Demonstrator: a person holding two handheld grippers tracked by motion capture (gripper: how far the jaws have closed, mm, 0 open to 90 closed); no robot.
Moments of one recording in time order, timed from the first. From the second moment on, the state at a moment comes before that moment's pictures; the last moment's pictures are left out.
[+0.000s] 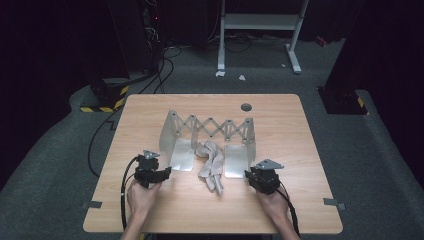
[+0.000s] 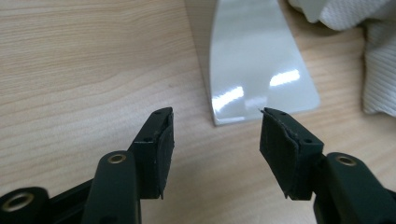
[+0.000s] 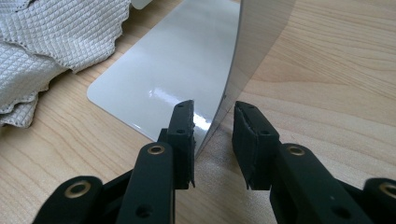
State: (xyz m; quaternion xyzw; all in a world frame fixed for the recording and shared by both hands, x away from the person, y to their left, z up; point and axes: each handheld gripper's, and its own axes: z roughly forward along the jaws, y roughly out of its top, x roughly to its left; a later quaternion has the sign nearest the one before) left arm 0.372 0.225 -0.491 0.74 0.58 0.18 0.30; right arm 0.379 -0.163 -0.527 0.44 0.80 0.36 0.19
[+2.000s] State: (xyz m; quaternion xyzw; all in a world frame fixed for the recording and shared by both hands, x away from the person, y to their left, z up) left arm 0.381 0.238 -0.517 0.72 0.58 0.18 0.32; right arm 0.404 -0.168 -0.525 0.46 0.79 0.35 0.20
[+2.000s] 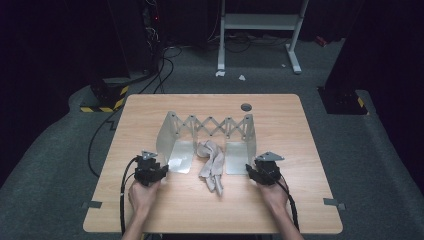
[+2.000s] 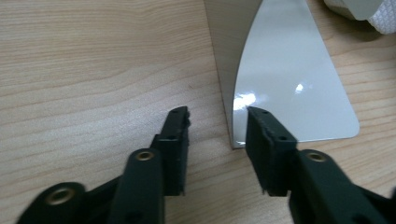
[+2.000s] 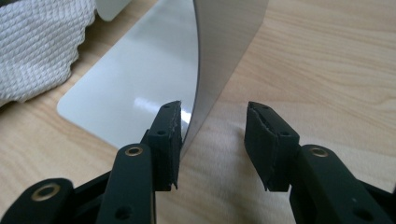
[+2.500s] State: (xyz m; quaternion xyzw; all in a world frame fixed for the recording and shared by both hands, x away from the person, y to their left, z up) left arm 0.375 0.238 -0.530 0.69 0.59 0.22 0.37; right arm 0.365 -0.182 -0.513 0.43 0.80 0.38 0.17
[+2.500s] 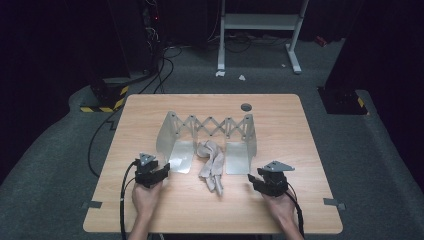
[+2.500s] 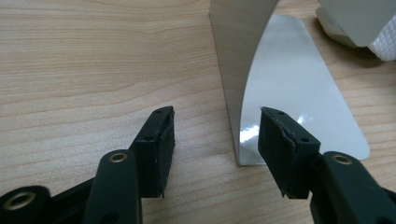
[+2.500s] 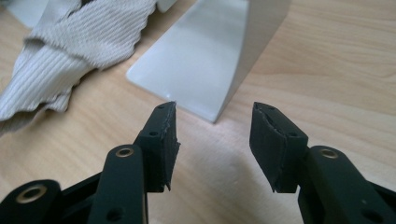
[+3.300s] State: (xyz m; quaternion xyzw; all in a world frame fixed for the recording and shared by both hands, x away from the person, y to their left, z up) left arm 0.376 0.227 -0.530 0.71 0.56 0.25 0.34; right arm 0.386 -0.073 -0.487 0.29 0.86 0.38 0.15
